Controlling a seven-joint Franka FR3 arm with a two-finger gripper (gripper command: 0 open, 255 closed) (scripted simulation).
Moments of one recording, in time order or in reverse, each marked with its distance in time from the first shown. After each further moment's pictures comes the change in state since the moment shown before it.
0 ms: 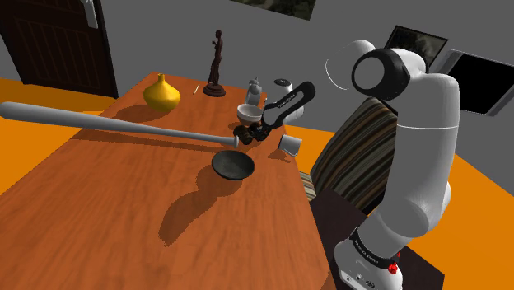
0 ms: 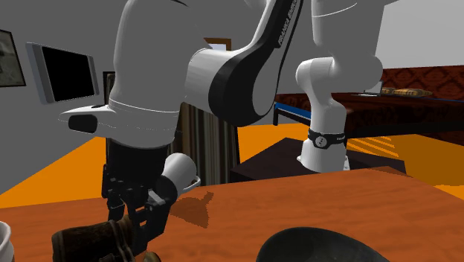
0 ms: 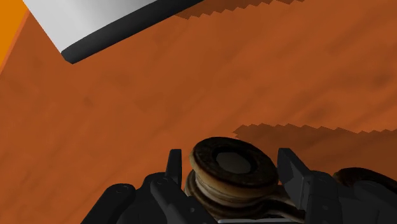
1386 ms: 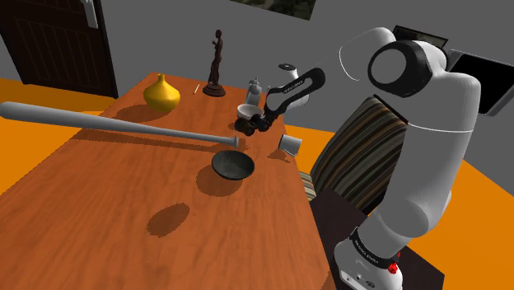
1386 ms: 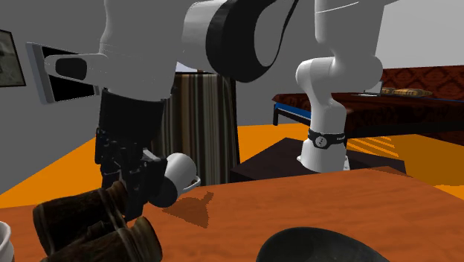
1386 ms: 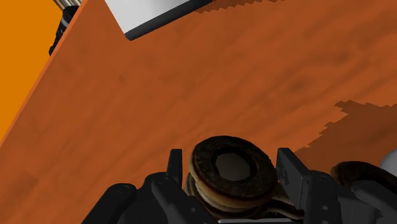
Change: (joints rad) arm -0.001 -0.117 0.005 0.006 0.008 -0.124 -0.021
